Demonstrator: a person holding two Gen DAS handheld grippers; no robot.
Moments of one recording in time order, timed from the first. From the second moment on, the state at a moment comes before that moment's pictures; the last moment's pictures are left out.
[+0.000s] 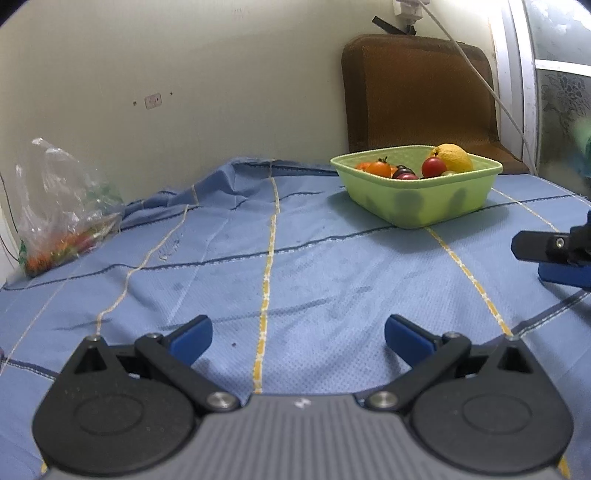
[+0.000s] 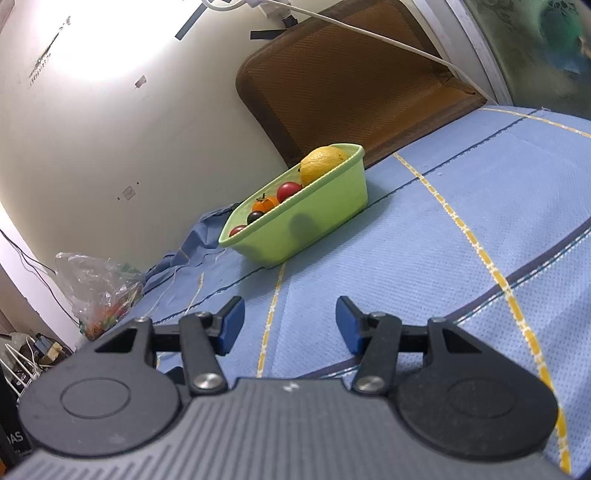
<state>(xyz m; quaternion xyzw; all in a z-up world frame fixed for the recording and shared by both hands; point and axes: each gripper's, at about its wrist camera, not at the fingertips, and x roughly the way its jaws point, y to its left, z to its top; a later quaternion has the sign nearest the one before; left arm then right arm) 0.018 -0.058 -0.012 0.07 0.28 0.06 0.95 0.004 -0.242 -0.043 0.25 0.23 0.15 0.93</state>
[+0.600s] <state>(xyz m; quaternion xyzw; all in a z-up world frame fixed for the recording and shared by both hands) 0.018 -0.053 -0.012 0.06 0.29 0.07 0.95 -0.001 -0.244 -0.042 0.26 0.22 0.14 0.93</state>
